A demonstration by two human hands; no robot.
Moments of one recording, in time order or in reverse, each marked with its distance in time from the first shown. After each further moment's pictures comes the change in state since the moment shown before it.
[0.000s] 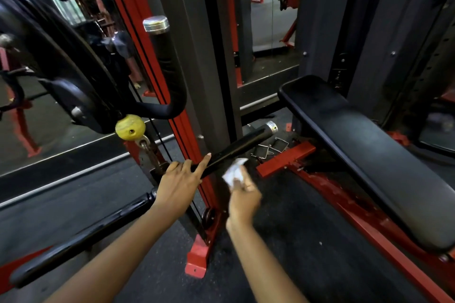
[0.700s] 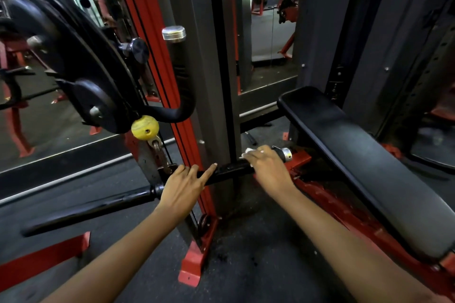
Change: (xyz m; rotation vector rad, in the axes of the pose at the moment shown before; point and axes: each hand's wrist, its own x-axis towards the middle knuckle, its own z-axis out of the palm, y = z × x) left_hand 0.000 -0.004 -0.006 0.041 0.062 0.088; right_hand 0.078 -0.080 -0.031 -1.489 -0.512 -1.202
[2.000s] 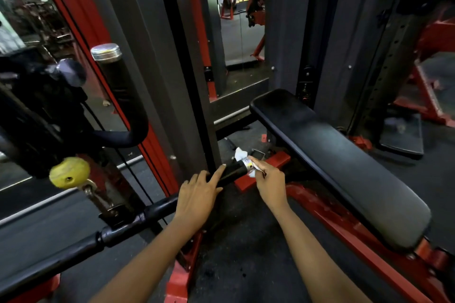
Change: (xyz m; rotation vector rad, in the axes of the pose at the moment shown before) left_hand 0.078 0.079 0.001 -0.410 -0.189 -0.144; right_hand -0.029 0.059 0.013 0.746 0.333 0.609
